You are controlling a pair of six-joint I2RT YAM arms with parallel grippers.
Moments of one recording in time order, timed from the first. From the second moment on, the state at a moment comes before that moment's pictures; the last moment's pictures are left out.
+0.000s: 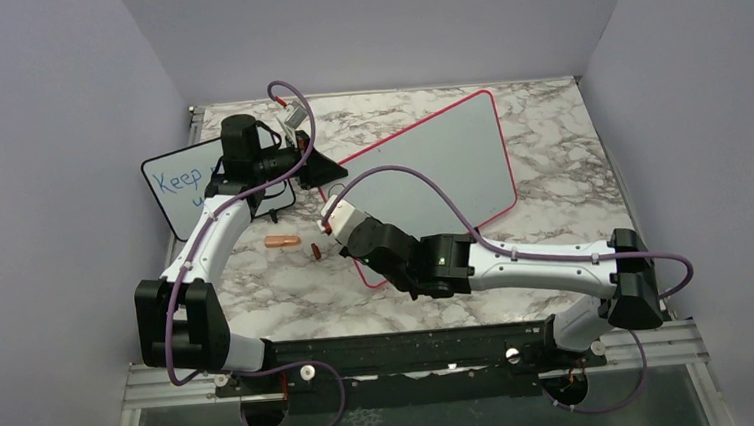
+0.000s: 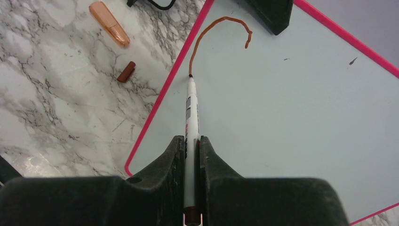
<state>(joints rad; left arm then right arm) -0.13 1.41 1.08 -0.05 1.08 -0.17 1.32 1.54 1.31 -0.31 0.66 -0.13</state>
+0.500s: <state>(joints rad) -0.13 1.41 1.08 -0.05 1.08 -0.17 1.32 1.51 1.28 -0.34 0.72 -0.13</state>
